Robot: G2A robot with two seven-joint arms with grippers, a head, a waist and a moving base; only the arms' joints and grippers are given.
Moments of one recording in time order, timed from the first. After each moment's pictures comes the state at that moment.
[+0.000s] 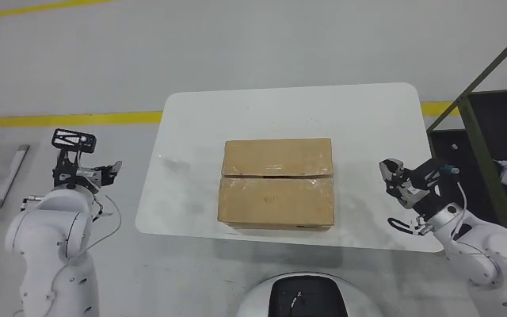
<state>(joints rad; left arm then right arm) 1.10 -1.07 -1.80 -1.92 1.53 -0.35 -0.98 -1.55 -1.12 1.64 -1.85 -1.05 -0.42 0.11</state>
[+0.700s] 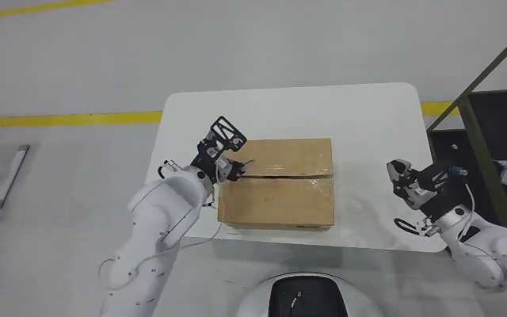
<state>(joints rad) 0.86 -1.14 -1.13 -1.94 1.31 -0.40 -0.88 -1.58 -1.11 1.68 -1.85 -1.06 -0.41 0.10</state>
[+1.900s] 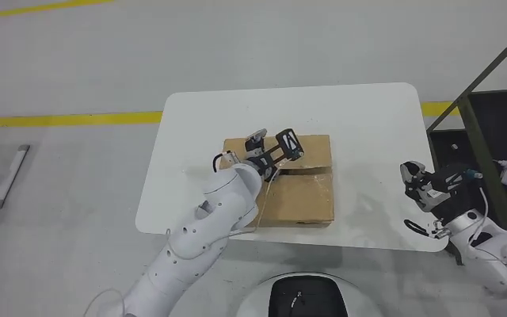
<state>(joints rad) 0.66 -1.24 -0.78 -1.67 1.63 -0.39 -0.89 -1.62 -1.11 1.73 -1.85 -1.05 -0.39 0.09</state>
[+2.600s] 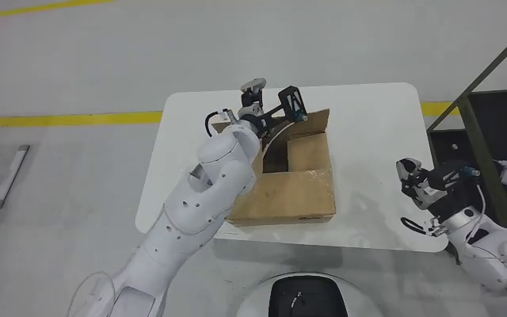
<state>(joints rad) 0.43 -1.30 -0.75 -1.52 1.83 -0.41 -0.73 -1.60 -1.11 1.71 -1.87 -1.05 -0.39 0.10</state>
